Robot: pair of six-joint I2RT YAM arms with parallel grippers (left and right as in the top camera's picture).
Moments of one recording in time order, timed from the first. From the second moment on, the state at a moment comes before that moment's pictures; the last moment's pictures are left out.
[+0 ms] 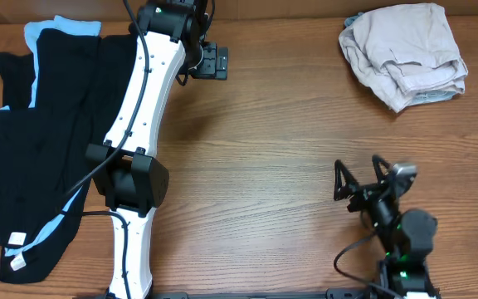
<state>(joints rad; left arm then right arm) -0.27 2.32 2.47 -1.41 0.00 -0.23 -0.03 0.58 0.02 0.41 -0.29 0.28</state>
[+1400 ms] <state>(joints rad) -0.27 2.32 2.47 -1.41 0.00 -0.23 0.03 0.01 0.02 -0.03 -0.08 0.21</state>
